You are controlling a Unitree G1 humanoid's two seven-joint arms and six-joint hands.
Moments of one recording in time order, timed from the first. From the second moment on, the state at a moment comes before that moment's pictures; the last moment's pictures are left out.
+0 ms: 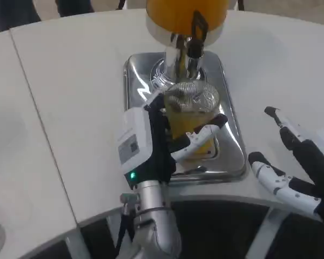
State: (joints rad) left arm -0.75 -0.06 -0.29 0.89 0.58 -0.23 0.93; right arm -0.06 -0.20 -0.01 -0.87 -0.91 0.50 0.70
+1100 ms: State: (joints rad) left arm -0.54 0.15 -0.08 0.46 0.51 -0.10 0.76; right arm 0.02 -0.36 -0.03 -0.78 -0.72 0.31 0.47
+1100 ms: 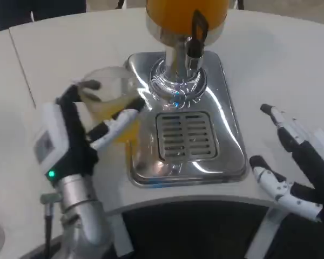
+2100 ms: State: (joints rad) left arm -0.12 0.15 -0.06 -0.18 0.49 -0.15 0.46; right arm 0.06 -0.48 -0.01 -0.63 -0.89 0.06 0.29
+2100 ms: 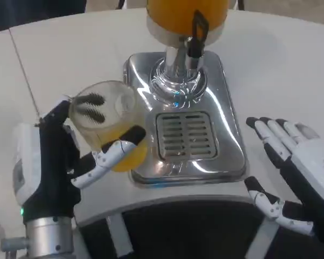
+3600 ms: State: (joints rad) left arm 0.22 0.12 -0.20 -0.44 0.52 -0.27 0.26; right arm 0.14 -0.43 -0.01 -0.72 -0.87 -0.12 0.24
